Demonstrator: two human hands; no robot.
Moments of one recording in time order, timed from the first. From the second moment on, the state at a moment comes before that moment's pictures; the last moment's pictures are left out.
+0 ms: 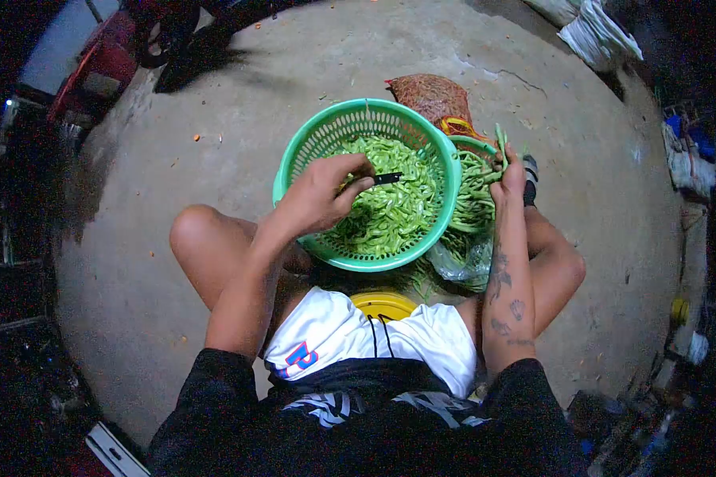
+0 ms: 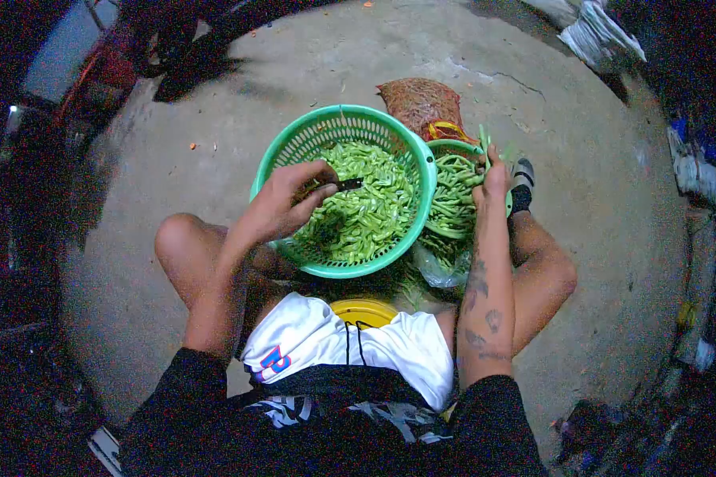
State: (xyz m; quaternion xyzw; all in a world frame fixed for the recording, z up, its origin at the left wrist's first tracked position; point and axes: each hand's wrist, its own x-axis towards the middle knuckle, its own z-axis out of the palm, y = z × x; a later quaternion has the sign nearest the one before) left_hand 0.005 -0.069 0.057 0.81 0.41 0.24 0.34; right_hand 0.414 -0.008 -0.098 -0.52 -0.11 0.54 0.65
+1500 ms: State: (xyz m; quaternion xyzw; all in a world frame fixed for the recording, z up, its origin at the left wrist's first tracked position) left_hand 0.006 -0.036 0.022 0.67 0.26 0.24 0.65; right_hand 0.267 -0.167 0.026 -0.47 -0.24 0.70 0.48
